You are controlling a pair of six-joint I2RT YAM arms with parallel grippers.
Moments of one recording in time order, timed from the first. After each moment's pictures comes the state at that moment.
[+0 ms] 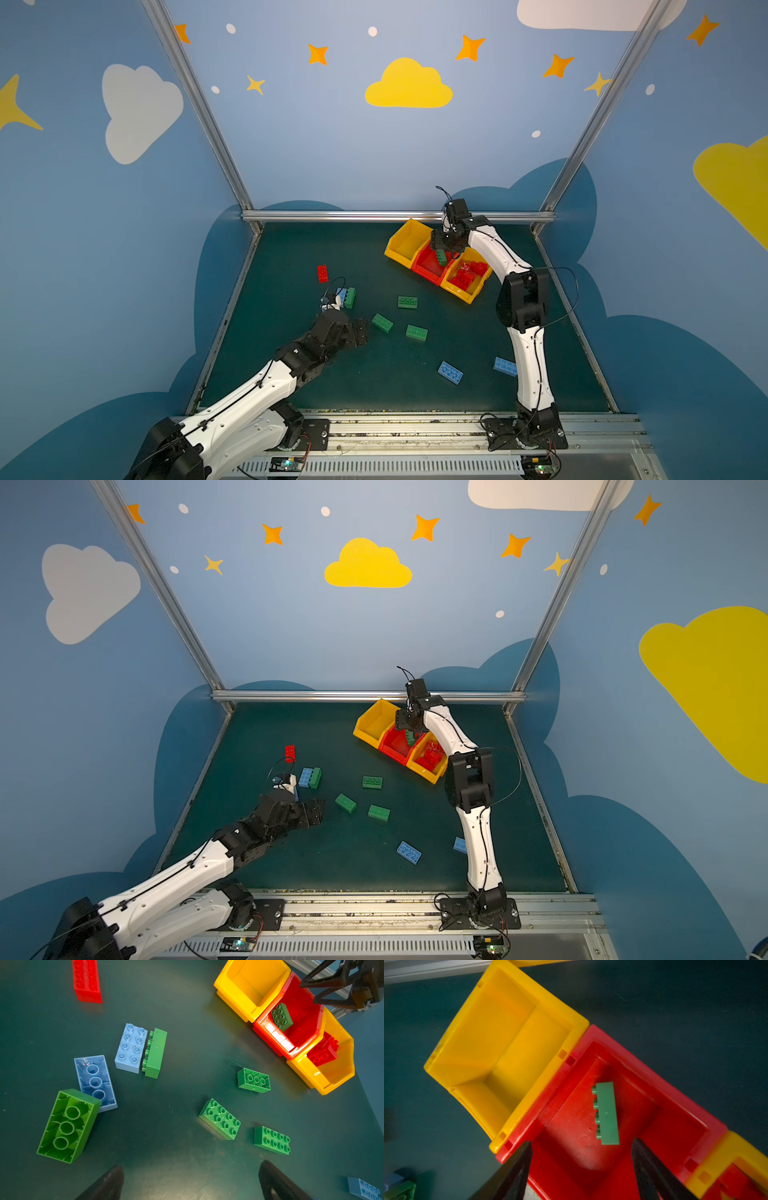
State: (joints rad) left arm -0.63 0.93 0.50 -0.28 -0.20 -0.69; right arm 0.35 2.34 2.19 -0.84 -0.05 0.29
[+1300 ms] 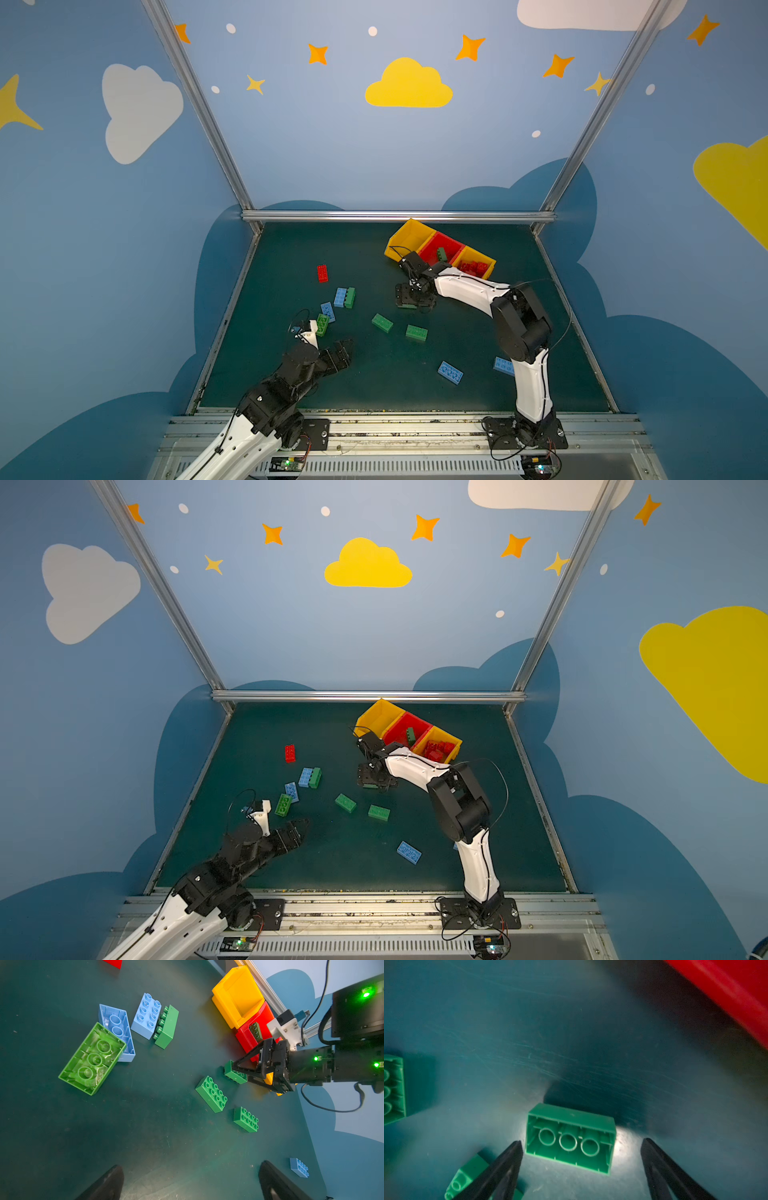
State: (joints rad) left arm -0.62 0.34 0.26 -0.50 -0.12 -0.87; right arm 0.72 2.08 1.55 -0.68 0.06 0.63
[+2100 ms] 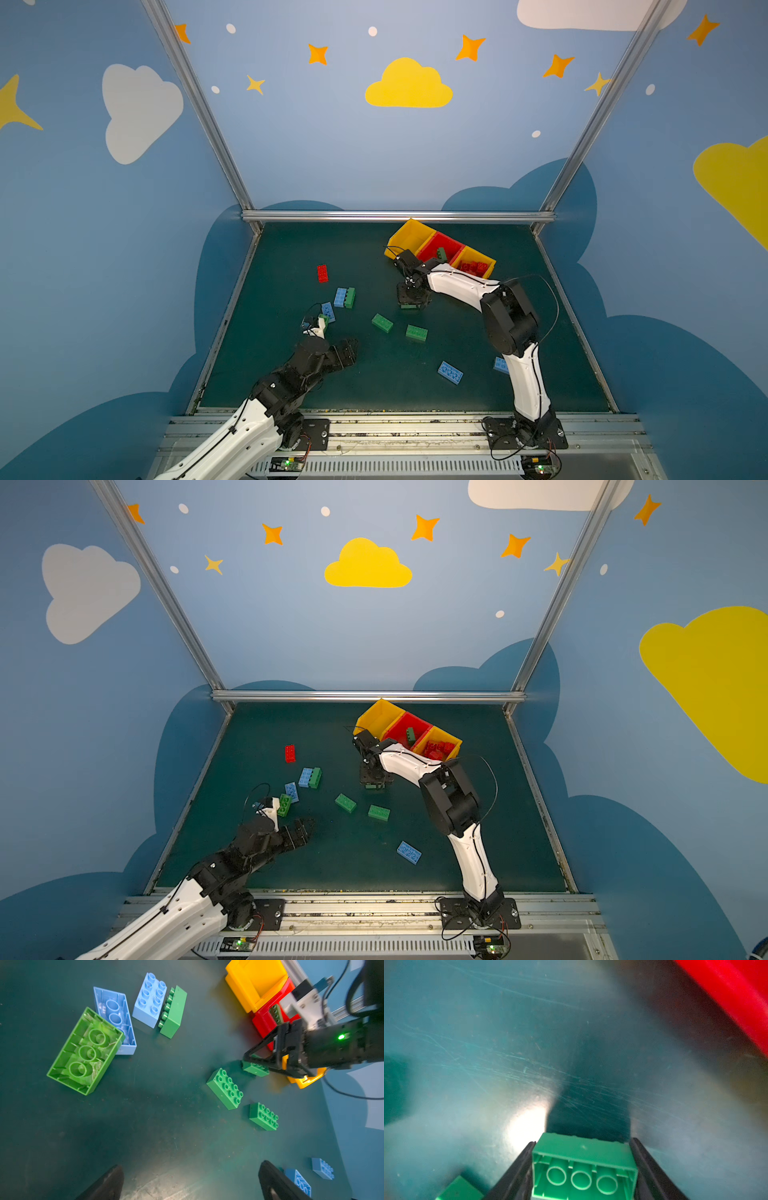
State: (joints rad) left arm -0.62 0.56 0.26 -0.38 -0.12 -0.84; right arm 0.71 2.17 1.68 -0.78 0.09 0.55
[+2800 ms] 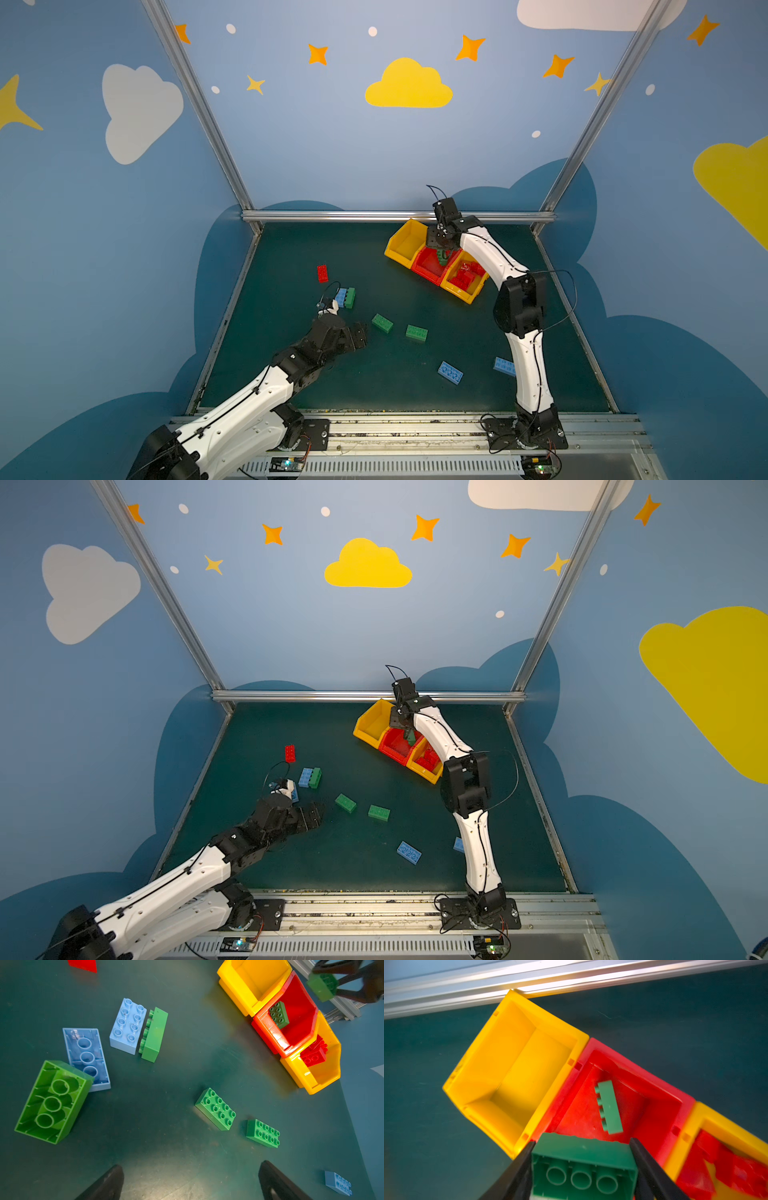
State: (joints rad) left arm -0.62 0.88 0.45 -0.28 -0.15 -0.77; right arm 0.43 2.33 2.20 -0.82 0.17 0.40
